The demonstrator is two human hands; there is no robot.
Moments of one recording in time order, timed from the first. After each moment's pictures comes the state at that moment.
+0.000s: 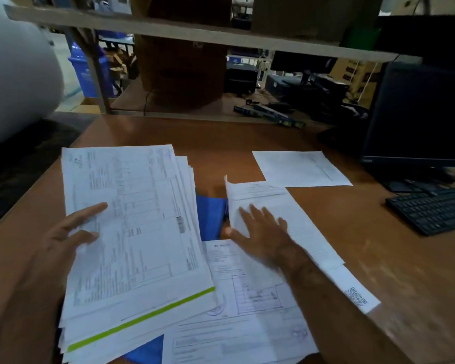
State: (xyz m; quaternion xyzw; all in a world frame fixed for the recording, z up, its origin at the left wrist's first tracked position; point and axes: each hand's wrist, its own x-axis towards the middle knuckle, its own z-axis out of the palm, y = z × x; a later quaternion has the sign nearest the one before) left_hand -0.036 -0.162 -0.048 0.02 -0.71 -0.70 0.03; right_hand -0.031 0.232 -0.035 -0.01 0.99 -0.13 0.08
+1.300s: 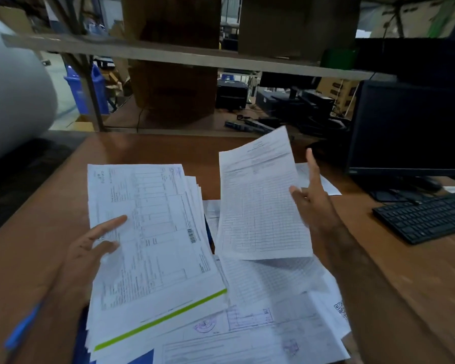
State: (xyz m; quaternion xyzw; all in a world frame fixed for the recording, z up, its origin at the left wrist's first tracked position) left_hand -0.041 -0.104 -0.046 0.00 -0.70 -0.72 0.04; right_hand -0.046 0.341 0.033 -0.03 0.84 -0.49 -0.22
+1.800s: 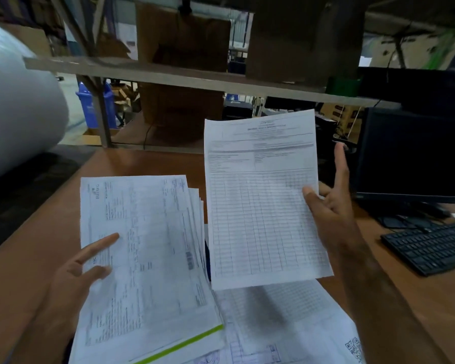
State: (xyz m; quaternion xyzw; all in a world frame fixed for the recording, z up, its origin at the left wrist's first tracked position) left_hand -0.040 -0.114 -0.042 0.02 -0.68 -0.73 0.06; right_hand -0.016 0.304 0.102 -0.08 0.73 -0.64 -0.23
